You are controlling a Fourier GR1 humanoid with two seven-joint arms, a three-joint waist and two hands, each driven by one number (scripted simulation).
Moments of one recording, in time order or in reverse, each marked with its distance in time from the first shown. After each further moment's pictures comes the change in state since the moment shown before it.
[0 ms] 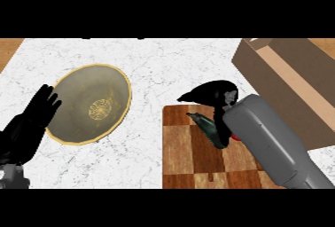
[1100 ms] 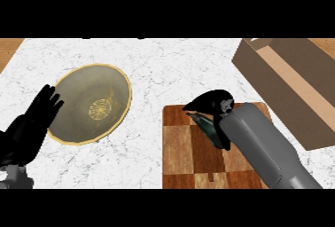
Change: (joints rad) left arm -0.001 -0.070 0.047 -0.025 -0.067 -0.045 0.031; right arm 0.050 0.041 0.011 0.103 0.243 -0.013 -0.144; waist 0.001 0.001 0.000
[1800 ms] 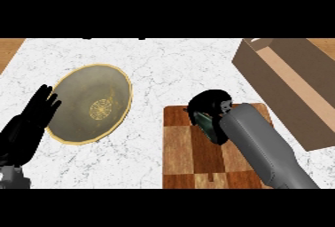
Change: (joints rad) left arm 0.001 -0.017 0.039 -0.014 -0.008 -0.039 0.017; right arm -0.005 0.019 -0.015 0.099 0.121 -0.156 -0.177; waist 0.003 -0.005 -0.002
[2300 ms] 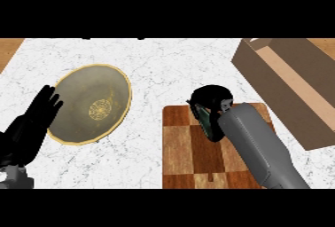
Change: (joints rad) left arm -0.002 -0.023 -0.001 0.000 -0.029 0.003 0.001; right arm 0.017 0.061 -0.132 0.005 0.045 -0.094 0.124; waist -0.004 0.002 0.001
